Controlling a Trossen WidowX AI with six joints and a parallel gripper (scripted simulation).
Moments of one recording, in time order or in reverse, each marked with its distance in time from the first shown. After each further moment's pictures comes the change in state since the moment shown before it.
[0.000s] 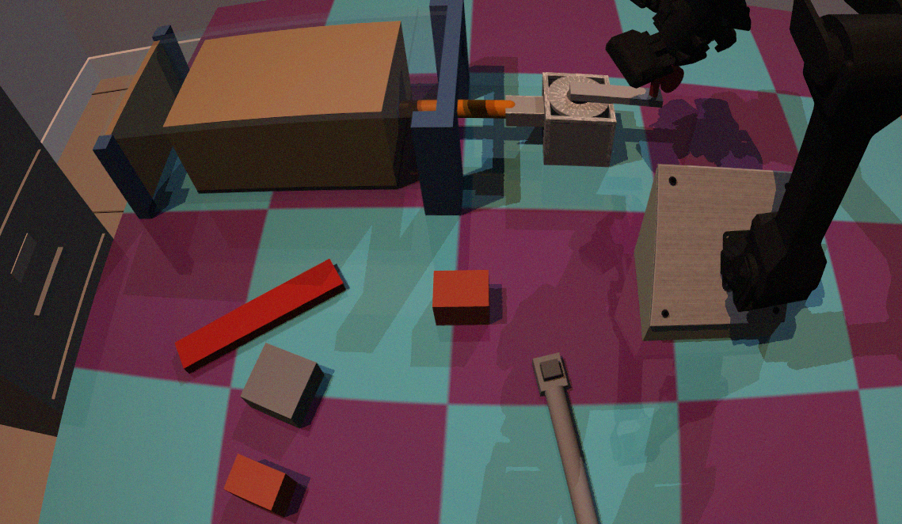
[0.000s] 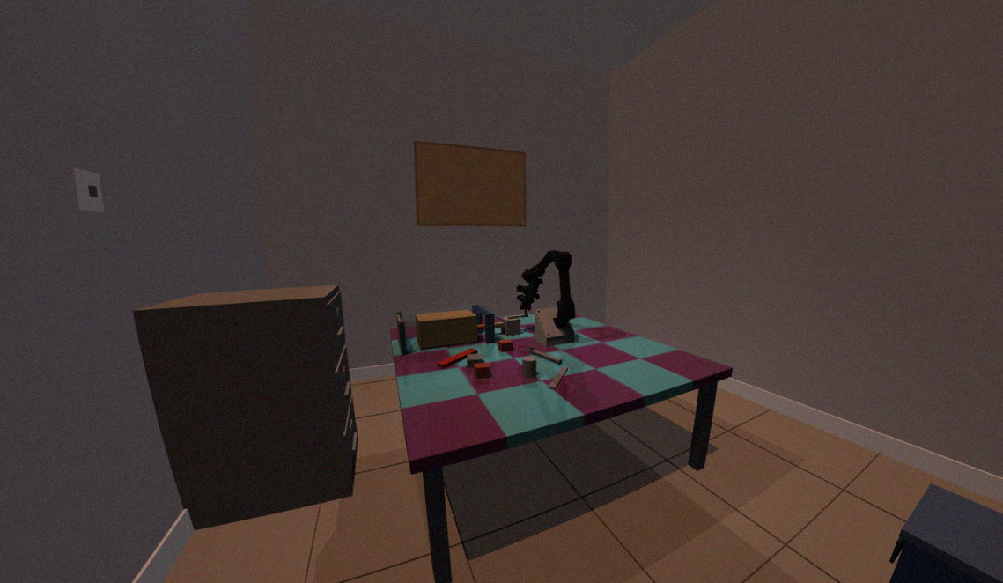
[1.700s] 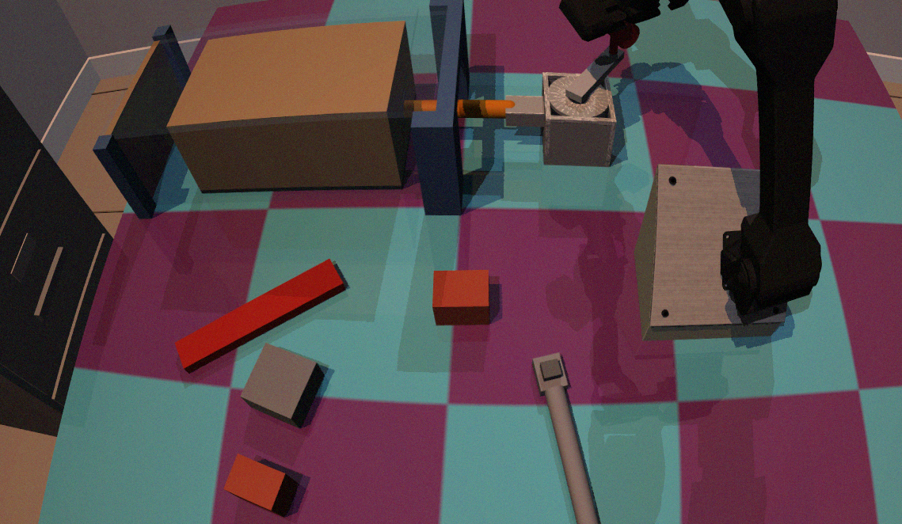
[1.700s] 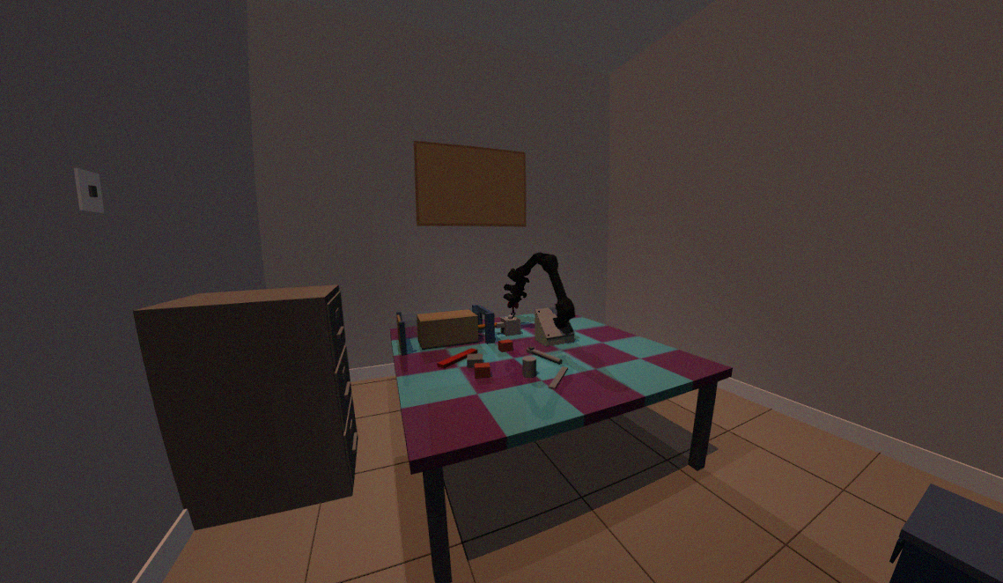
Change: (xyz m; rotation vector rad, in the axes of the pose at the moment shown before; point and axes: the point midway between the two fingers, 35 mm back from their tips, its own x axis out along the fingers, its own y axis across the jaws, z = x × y) arm 0.037 -0.008 0.087 -0.005 -0.004 -0.022
